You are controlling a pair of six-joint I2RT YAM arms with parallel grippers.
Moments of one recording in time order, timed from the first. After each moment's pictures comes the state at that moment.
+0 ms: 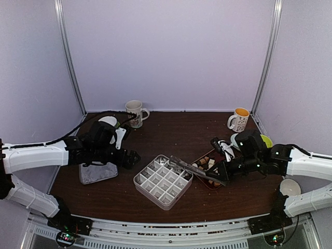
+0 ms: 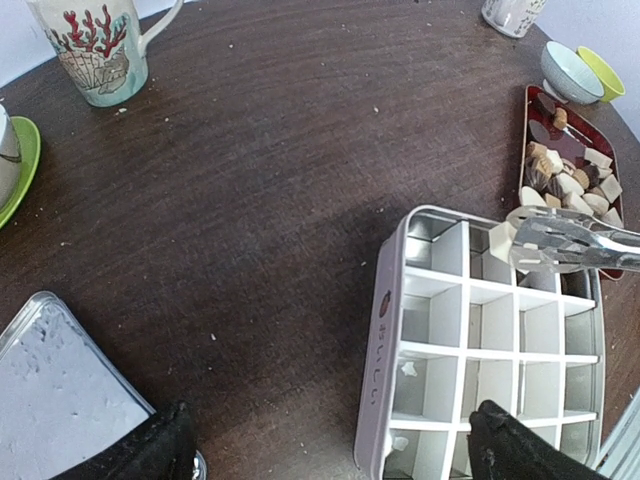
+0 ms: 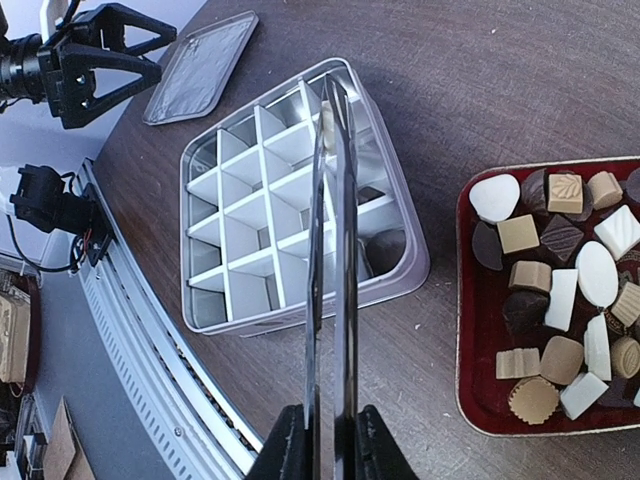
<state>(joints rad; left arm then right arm) -0.78 1.26 0.79 -0.26 -0.06 -0.29 0.85 1.03 0.68 -0.37 -0.25 0.44</state>
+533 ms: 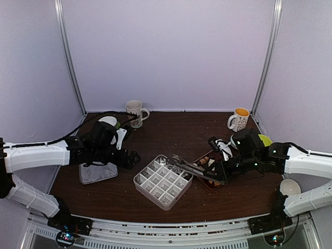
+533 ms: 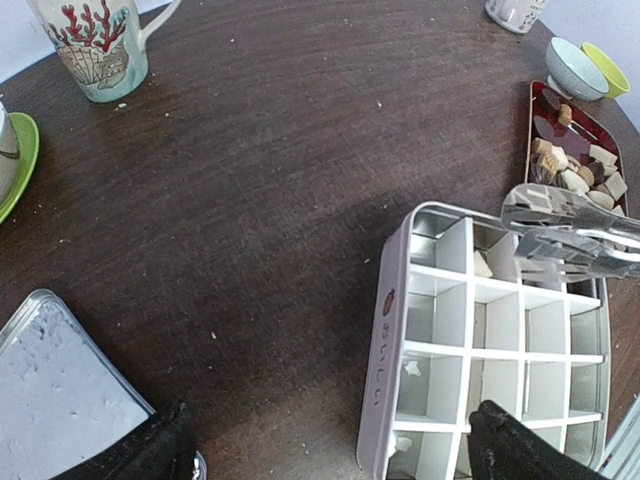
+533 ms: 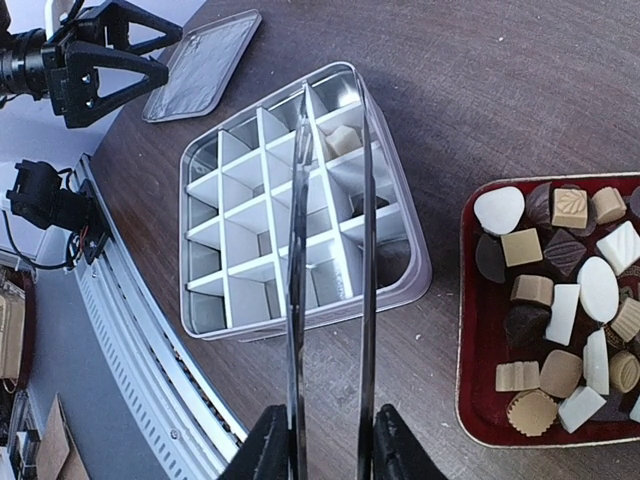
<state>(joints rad) -0.78 1.28 0.79 -0.26 -0.07 -0.29 0.85 1.07 0.71 -0.37 -0.24 0.42</state>
